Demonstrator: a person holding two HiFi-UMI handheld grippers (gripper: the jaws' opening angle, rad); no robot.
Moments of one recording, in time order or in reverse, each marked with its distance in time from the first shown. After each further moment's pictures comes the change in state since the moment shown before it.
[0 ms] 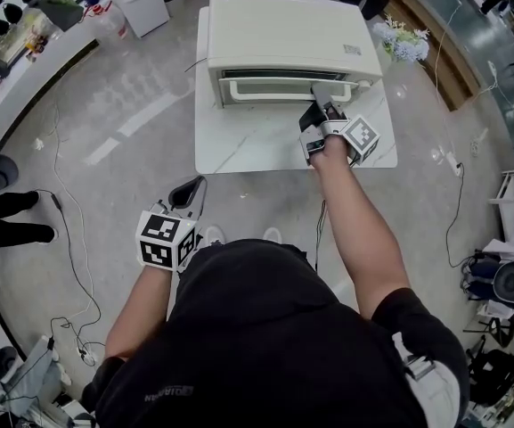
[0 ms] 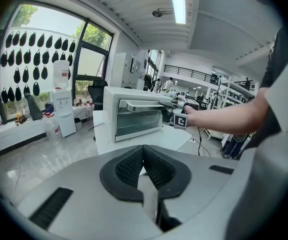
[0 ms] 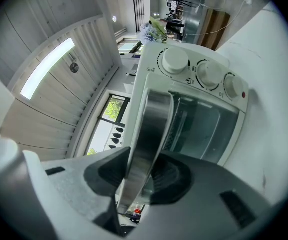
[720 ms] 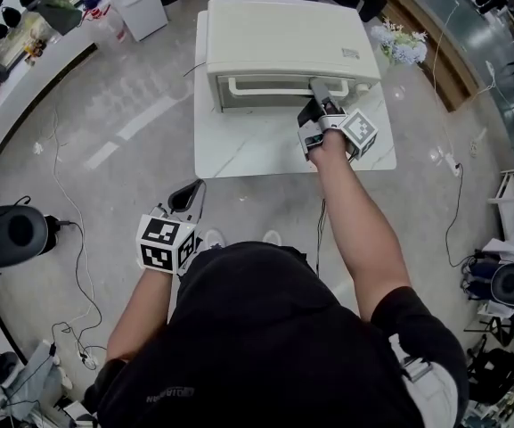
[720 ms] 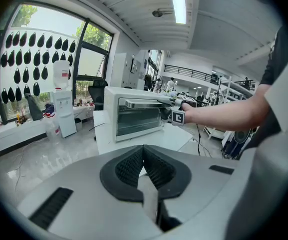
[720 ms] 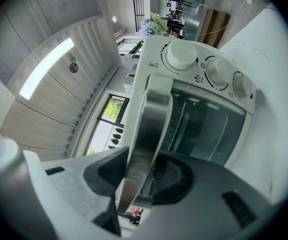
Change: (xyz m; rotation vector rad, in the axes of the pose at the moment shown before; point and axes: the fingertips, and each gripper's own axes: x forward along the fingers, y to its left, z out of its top) left arm 0.002 0.005 0.003 0.001 0.000 0.003; right arm 0.020 0.004 0.010 -0.001 -0.008 0.004
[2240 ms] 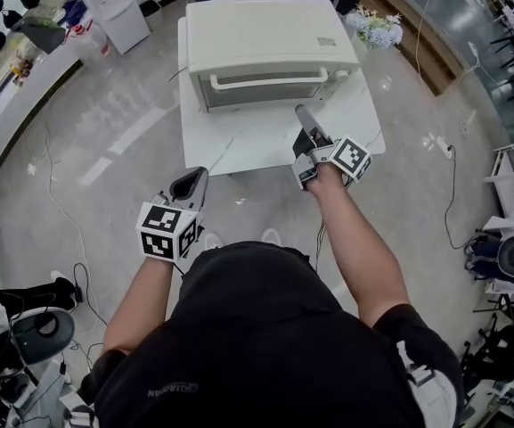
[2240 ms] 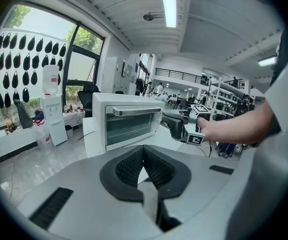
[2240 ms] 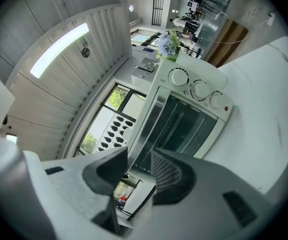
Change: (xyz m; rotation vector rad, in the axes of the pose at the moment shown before) left arm 0.011 -0.026 0.023 0.064 -0.043 -0.084; right arm -0.093 0.013 -0.040 -0.163 0.088 -0.031
